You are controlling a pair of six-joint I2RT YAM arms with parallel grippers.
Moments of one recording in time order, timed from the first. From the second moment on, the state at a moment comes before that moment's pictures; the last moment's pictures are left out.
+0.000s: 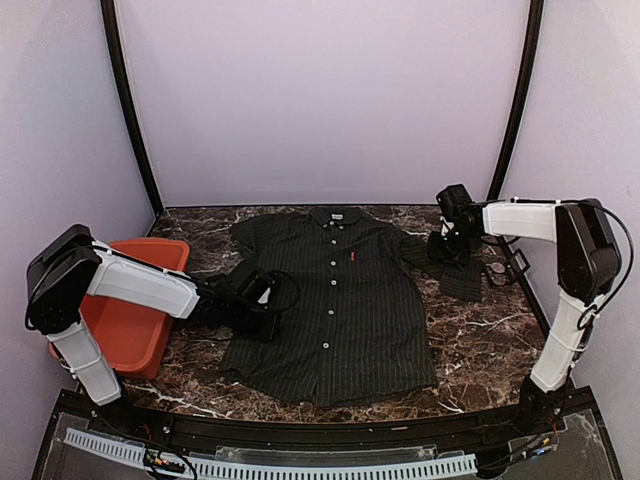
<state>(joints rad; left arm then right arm) -0.83 1.70 0.83 -0.14 -0.01 -0.57 0.32 1.82 1.27 -0.53 0.09 0.47</state>
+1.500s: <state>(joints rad) -0.82 1.52 0.59 0.00 0.14 -0.70 0.02 2.01 1.55 -0.54 -0.15 0.58</state>
